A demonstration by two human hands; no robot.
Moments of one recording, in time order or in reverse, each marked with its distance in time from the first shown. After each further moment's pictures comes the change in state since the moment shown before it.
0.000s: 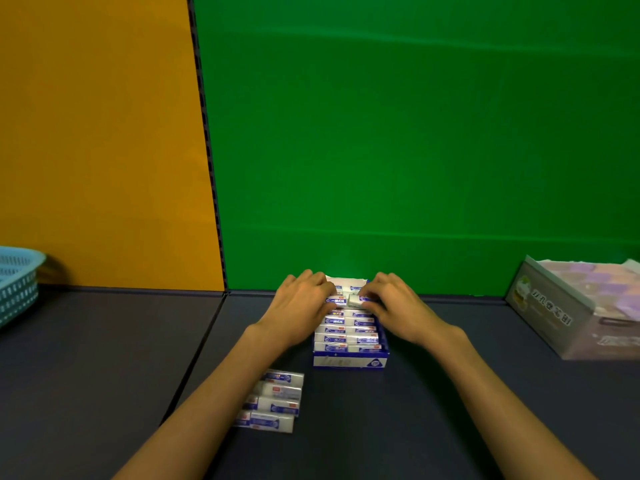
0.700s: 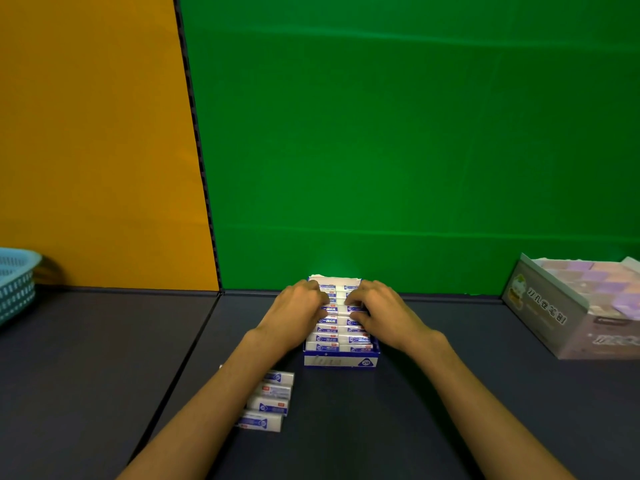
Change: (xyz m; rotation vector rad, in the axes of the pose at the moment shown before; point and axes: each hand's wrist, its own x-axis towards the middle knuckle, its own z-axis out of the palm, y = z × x) left_hand 0.003 0.006 0.016 -0.059 -0.077 -0.072; right_hand -0.003 -0.005 0.012 -0.022 0.019 -0.050
